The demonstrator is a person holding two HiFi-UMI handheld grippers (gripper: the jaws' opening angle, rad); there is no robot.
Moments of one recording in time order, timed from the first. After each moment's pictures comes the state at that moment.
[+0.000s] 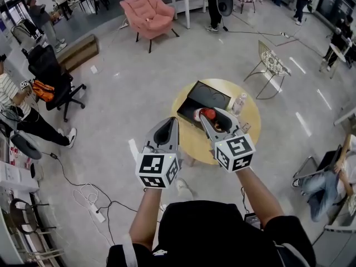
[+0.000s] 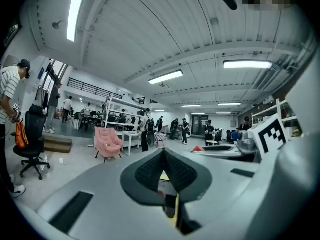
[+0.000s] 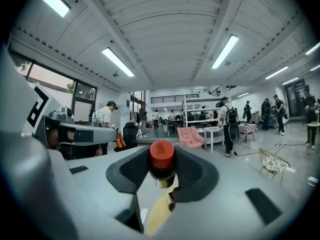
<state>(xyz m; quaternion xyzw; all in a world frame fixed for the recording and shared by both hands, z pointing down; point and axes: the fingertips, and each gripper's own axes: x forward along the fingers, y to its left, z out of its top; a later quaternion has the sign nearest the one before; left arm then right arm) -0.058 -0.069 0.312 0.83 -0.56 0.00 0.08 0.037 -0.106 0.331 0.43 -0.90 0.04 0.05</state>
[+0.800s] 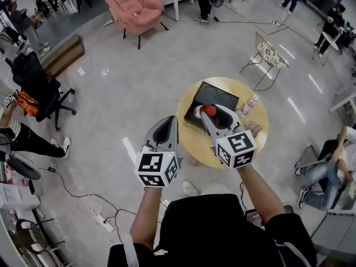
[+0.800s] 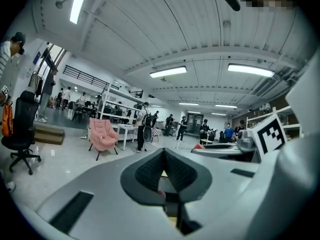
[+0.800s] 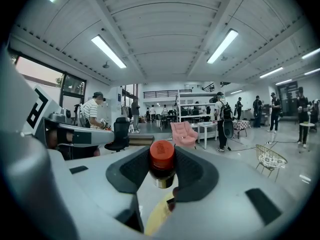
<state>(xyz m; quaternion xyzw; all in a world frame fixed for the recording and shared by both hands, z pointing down) -0.136 -0.156 0.347 0.85 -0.52 0.00 0.12 -0.033 -0.185 0.358 0.48 -0.87 0.06 0.08</state>
